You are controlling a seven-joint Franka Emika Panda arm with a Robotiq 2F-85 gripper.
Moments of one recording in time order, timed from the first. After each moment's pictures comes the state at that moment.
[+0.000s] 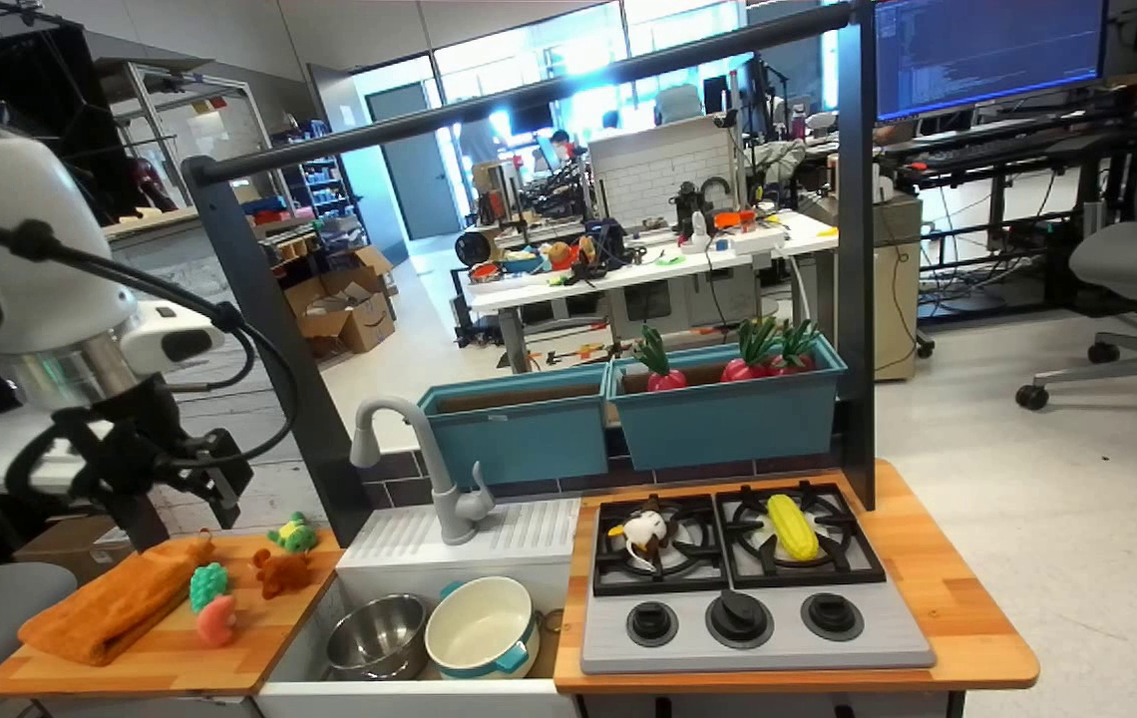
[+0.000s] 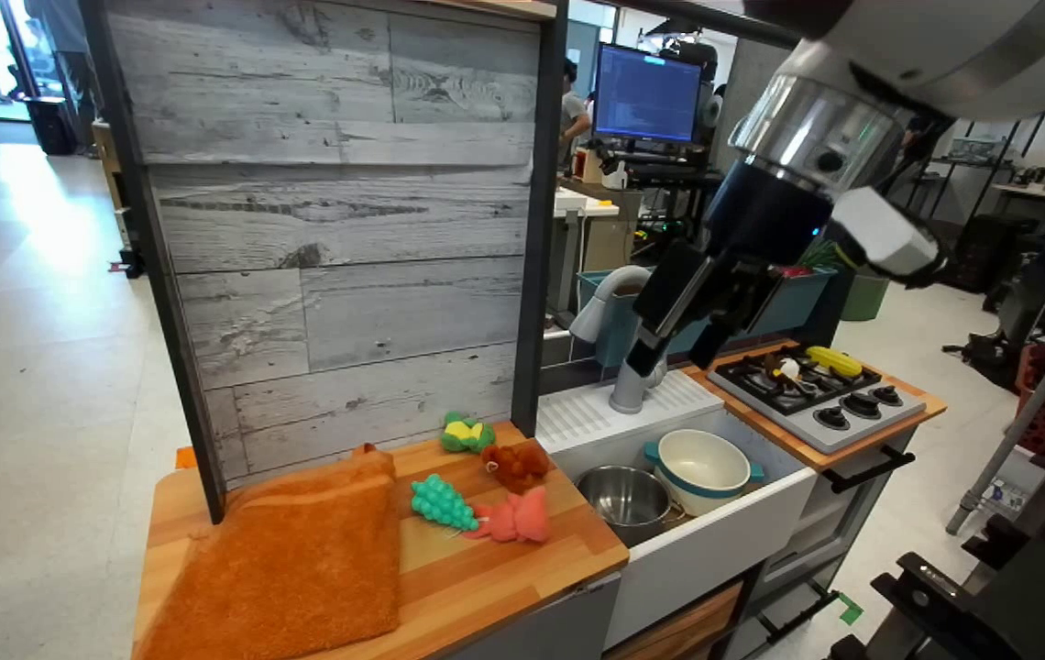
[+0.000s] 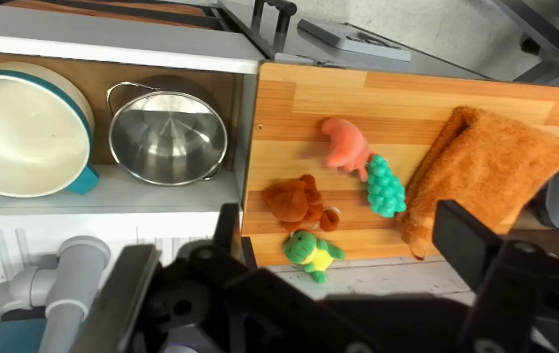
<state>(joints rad) 0.34 0.49 -0.07 -2.23 0.84 2.86 -0.69</state>
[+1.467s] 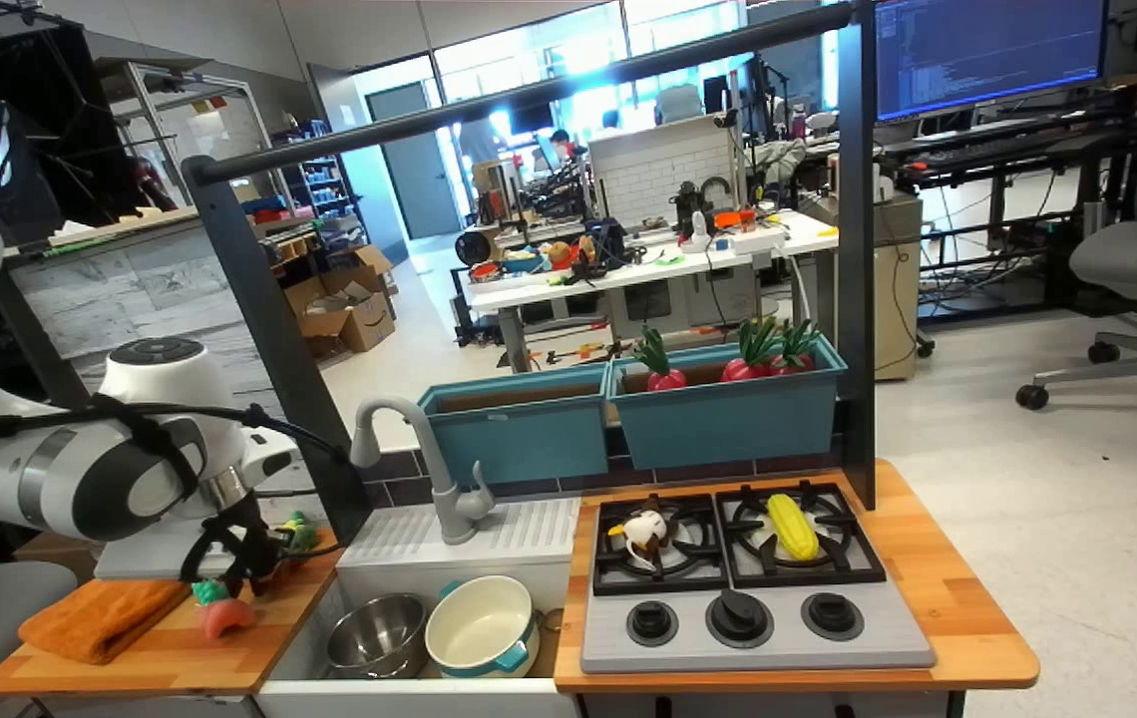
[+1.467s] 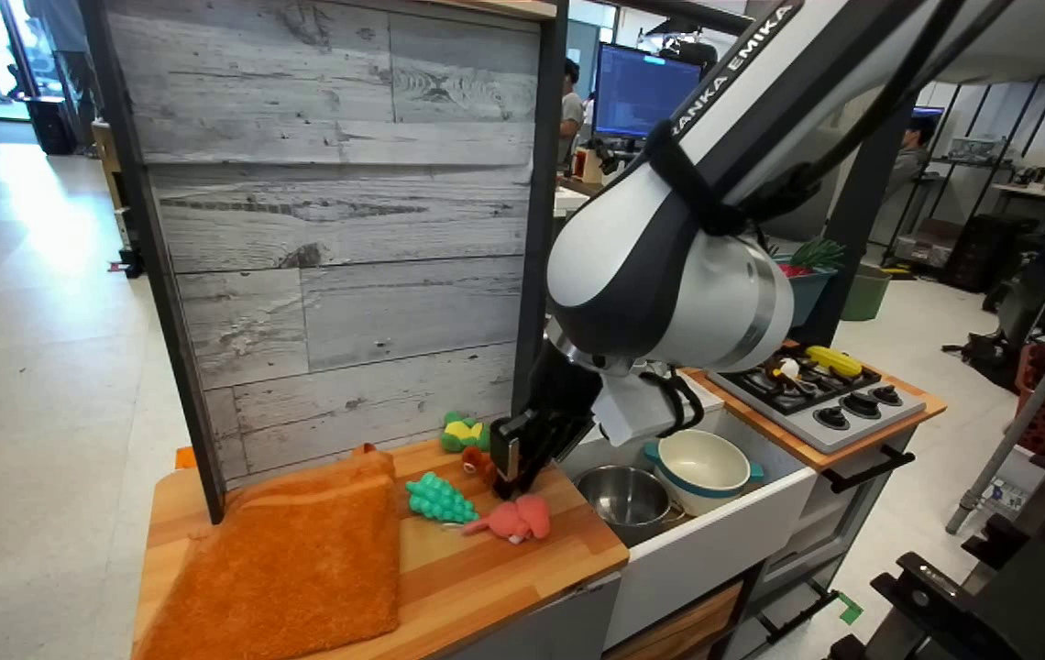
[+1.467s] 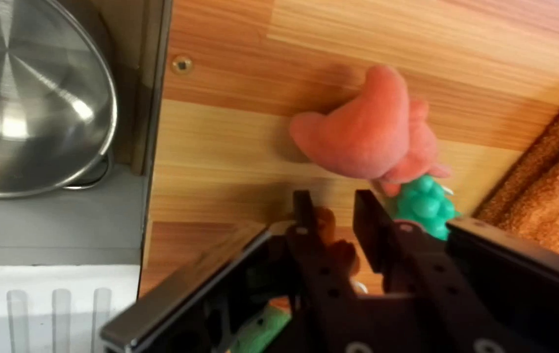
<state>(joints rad) 0.06 1.14 0.27 -1.63 0.17 2.92 -0.31</state>
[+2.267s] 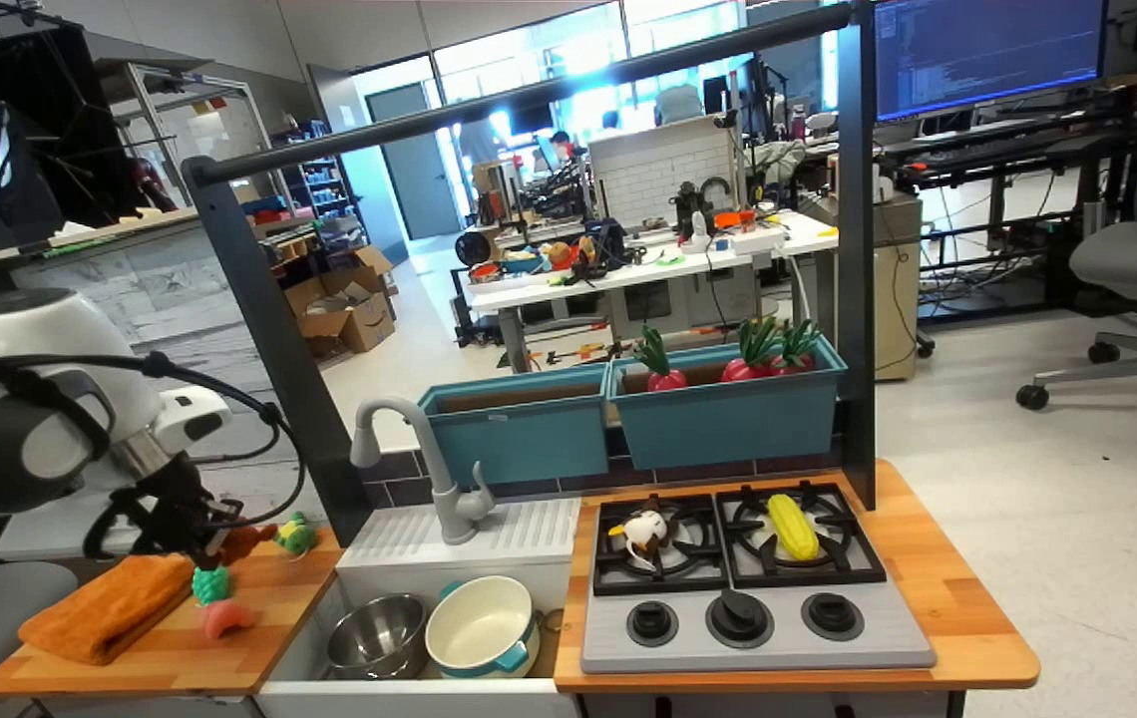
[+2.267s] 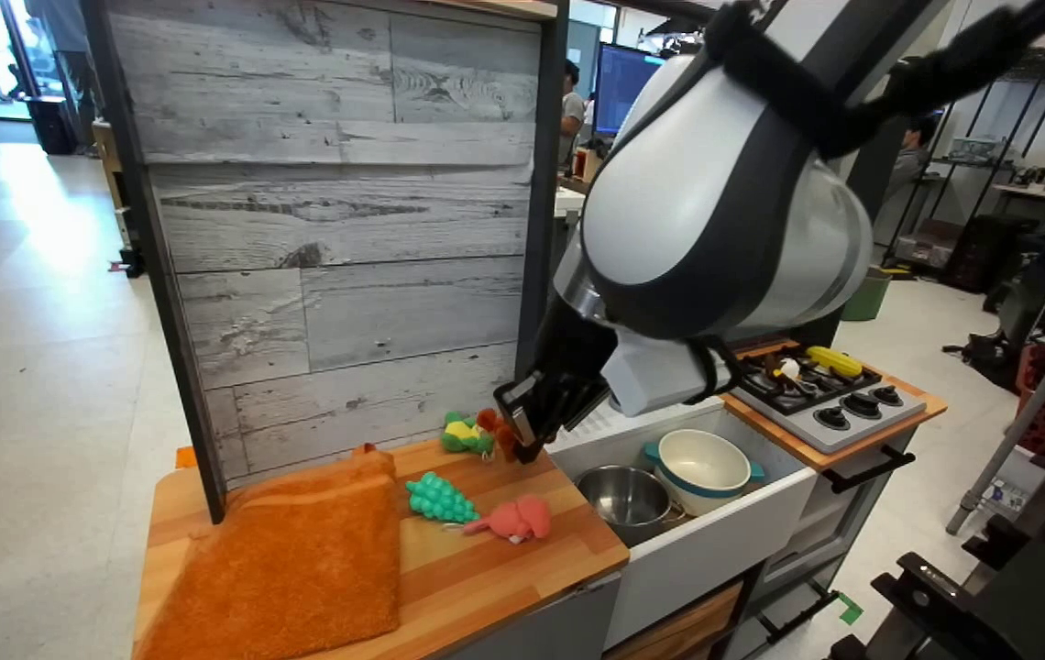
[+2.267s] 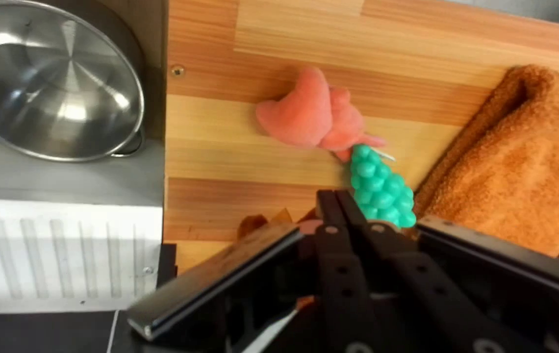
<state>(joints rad) 0.20 0.89 0.14 -1.90 0.12 3.05 -0.06</state>
